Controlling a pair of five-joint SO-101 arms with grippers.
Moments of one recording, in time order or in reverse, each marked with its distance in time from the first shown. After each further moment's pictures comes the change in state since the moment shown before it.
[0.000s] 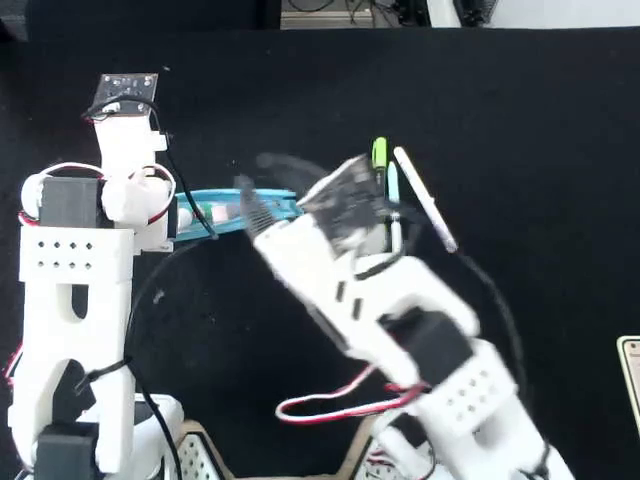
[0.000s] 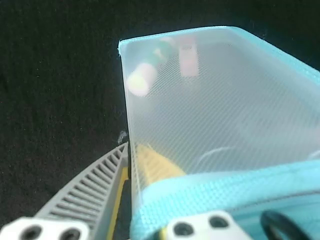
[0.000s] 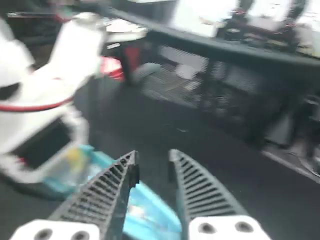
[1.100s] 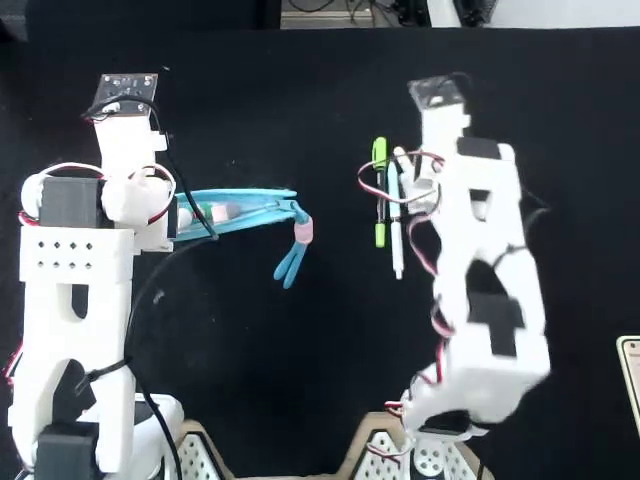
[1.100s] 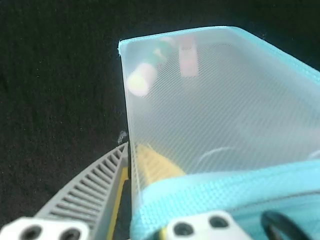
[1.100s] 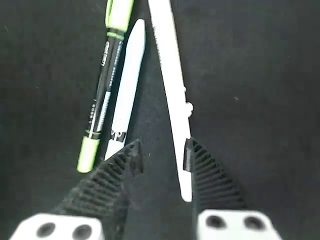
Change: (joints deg) left arm 0.0 0.0 0.0 0.0 0.0; right arm 43.5 69.6 -34.0 24.8 13.3
